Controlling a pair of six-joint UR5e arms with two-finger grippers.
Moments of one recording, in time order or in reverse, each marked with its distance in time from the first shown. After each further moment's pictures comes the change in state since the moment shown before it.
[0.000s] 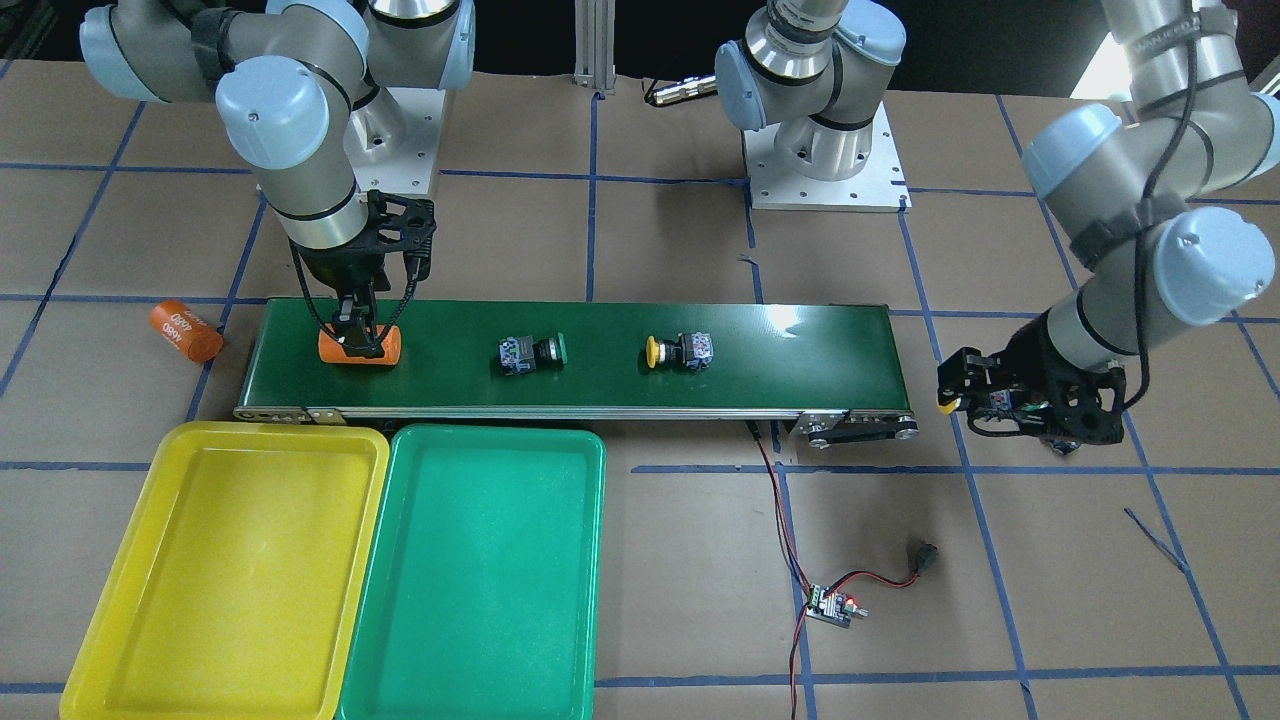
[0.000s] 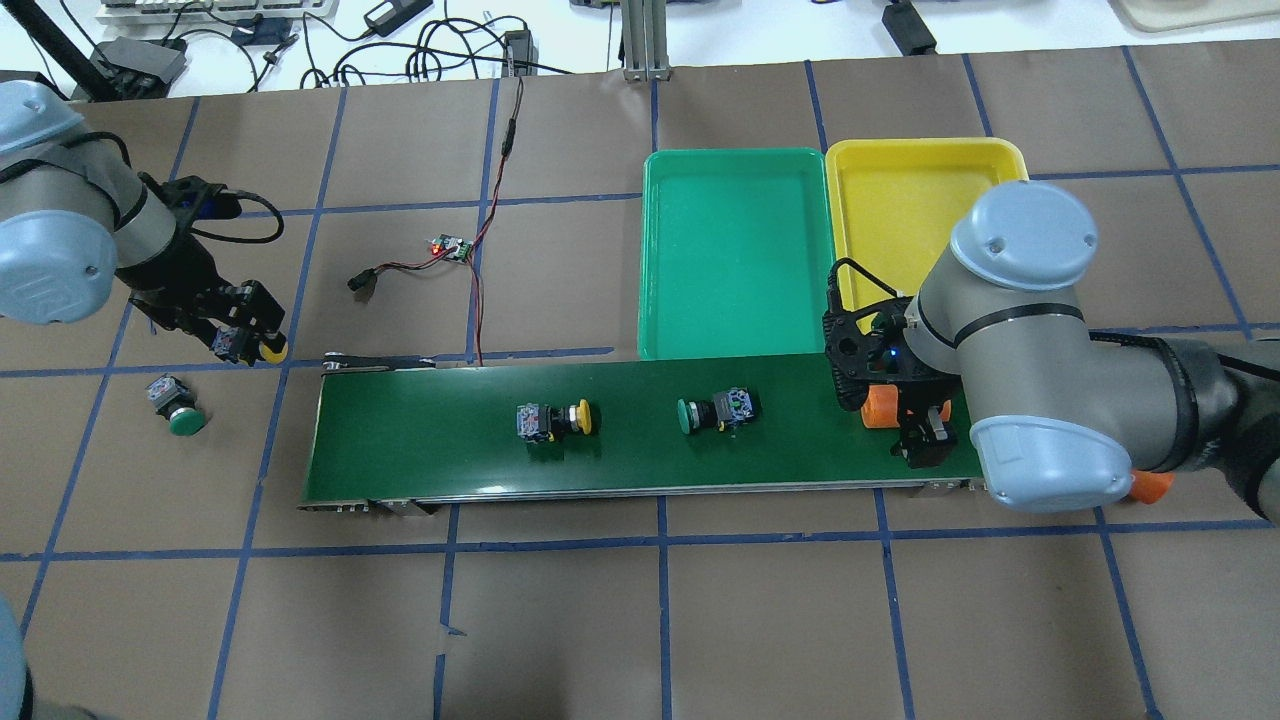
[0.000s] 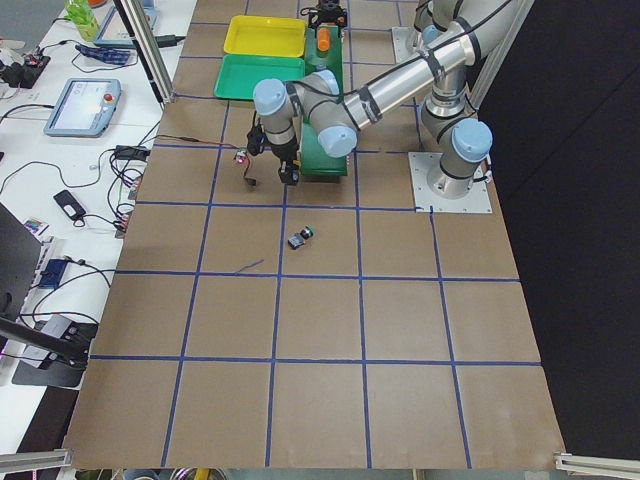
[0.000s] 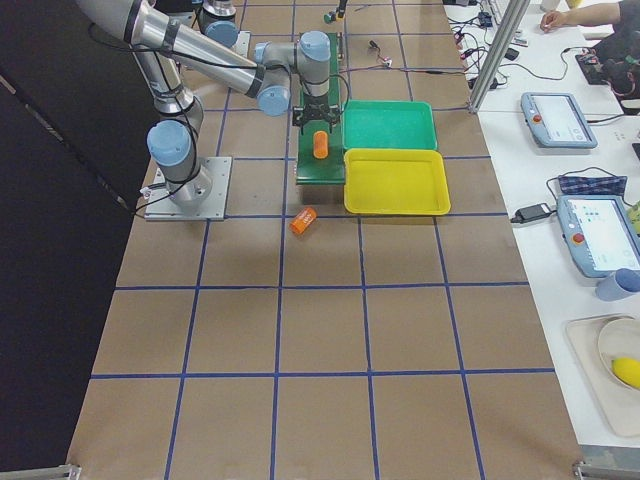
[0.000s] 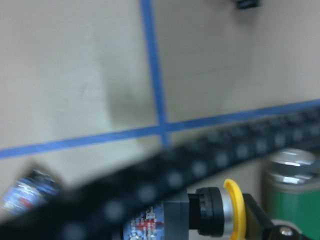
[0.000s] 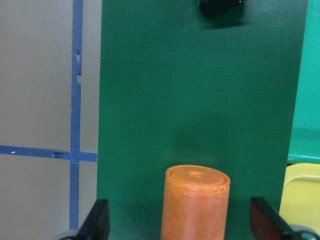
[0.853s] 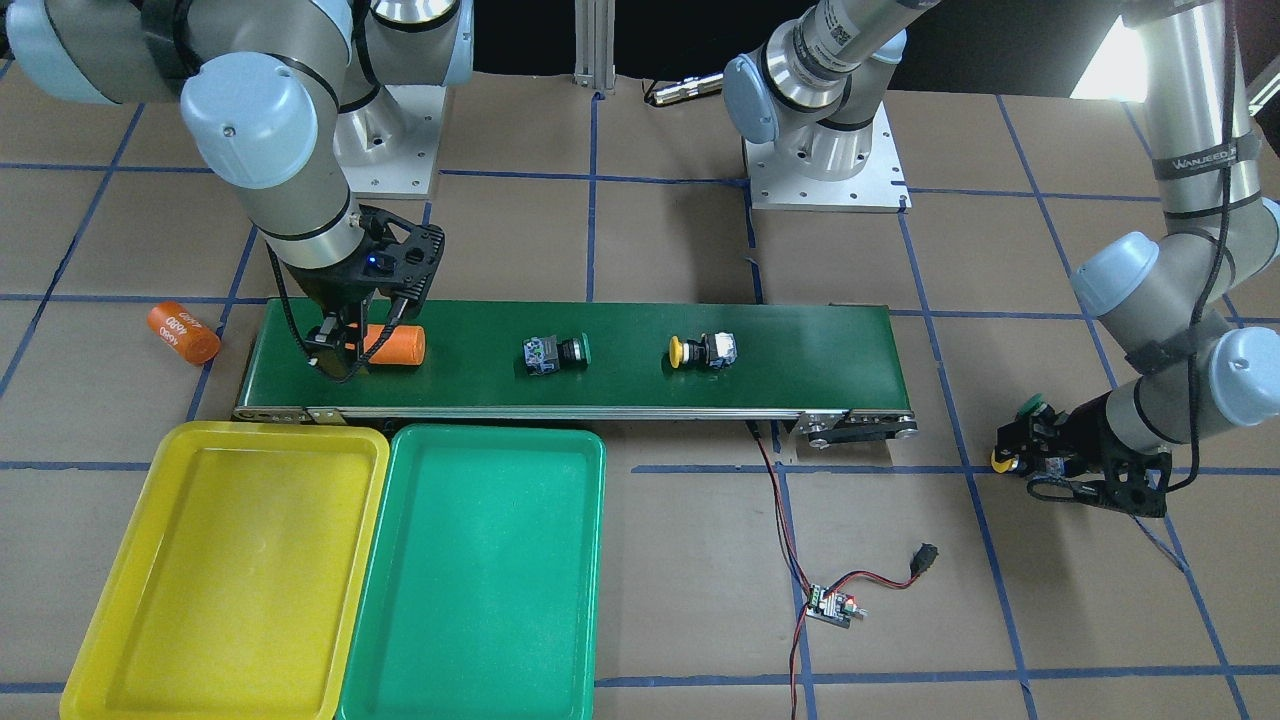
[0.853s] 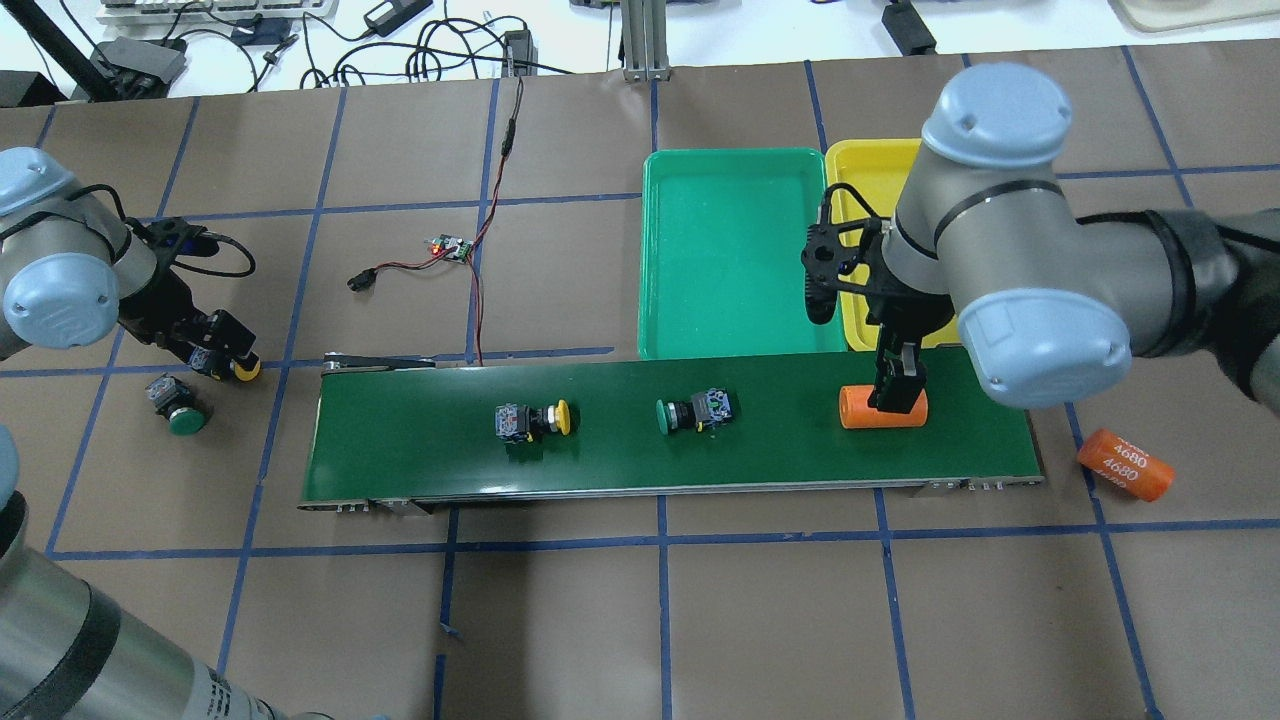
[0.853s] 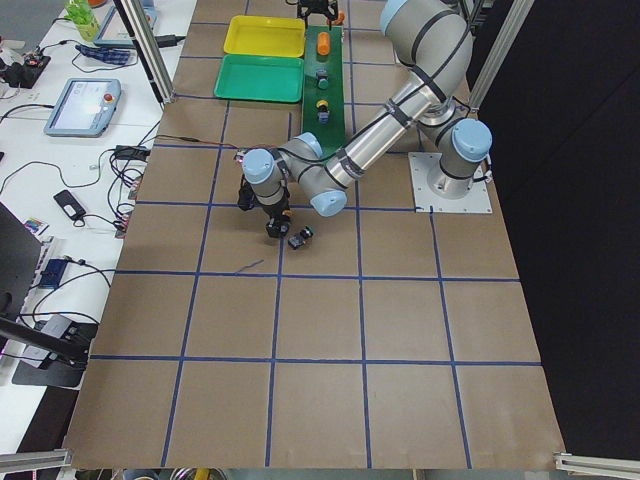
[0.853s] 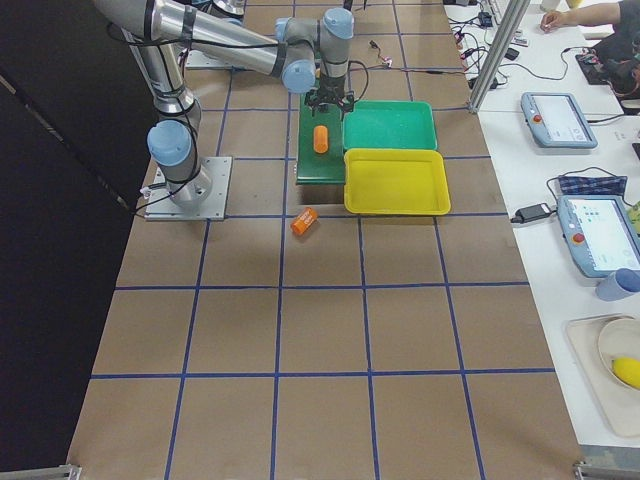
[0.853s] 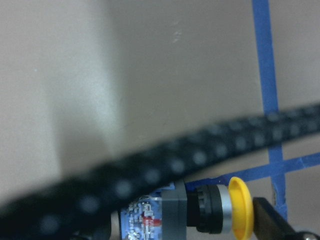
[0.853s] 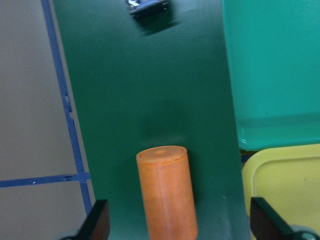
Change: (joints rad) left arm 0.222 -0.308 0.073 0.232 0.029 0.343; right arm 0.053 0.034 -0.148 0.169 -0.009 0.229
